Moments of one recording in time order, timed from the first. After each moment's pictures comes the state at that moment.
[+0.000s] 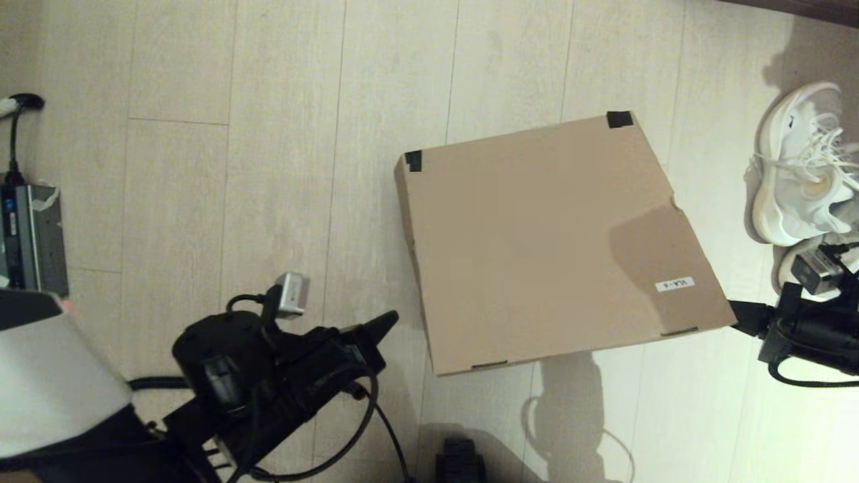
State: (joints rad) left arm -0.61 1.89 -0.36 -1.52 -0.03 -0.54; right arm -0.34 1.66 -0.51 -0.84 1.05 0.74
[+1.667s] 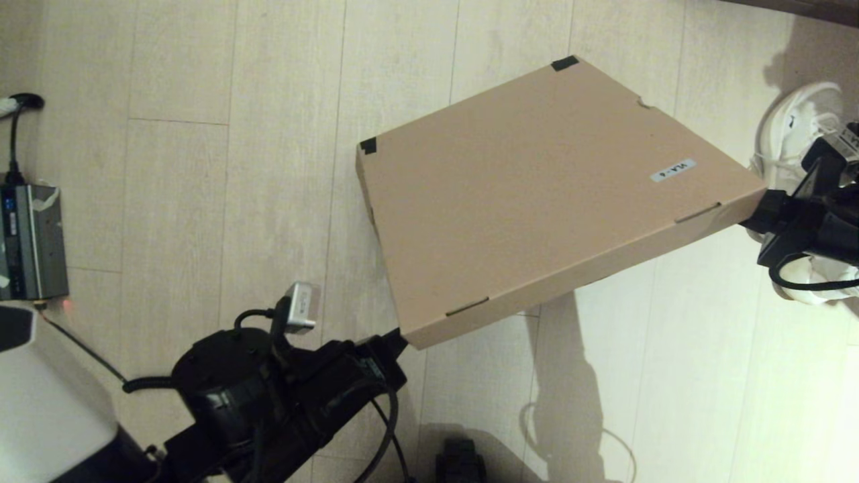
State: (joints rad) left arm -0.74 1.86 -0.37 -1.52 0.07 -0.64; right arm -0.18 1.51 -0.84 -0.76 1.04 1.06
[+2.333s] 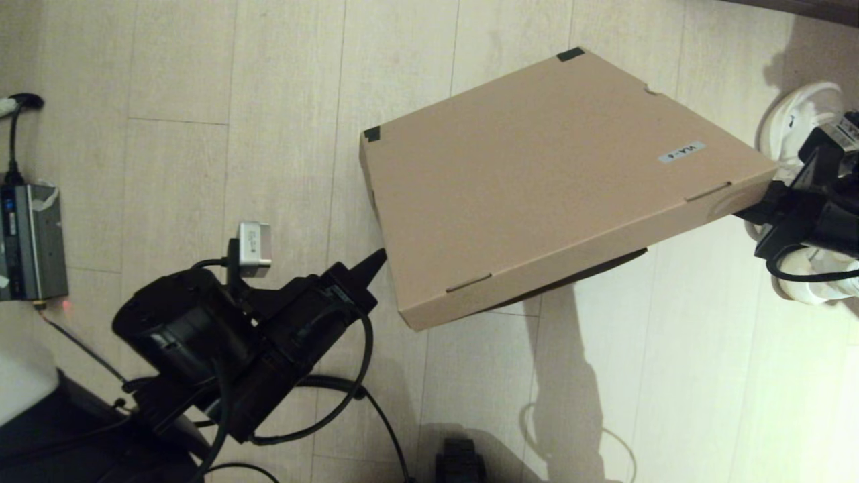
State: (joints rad) left arm -0.64 1.79 -0.49 -1.52 0.08 -0.64; right arm -0.17 1.51 -0.88 -0.73 1.04 1.06
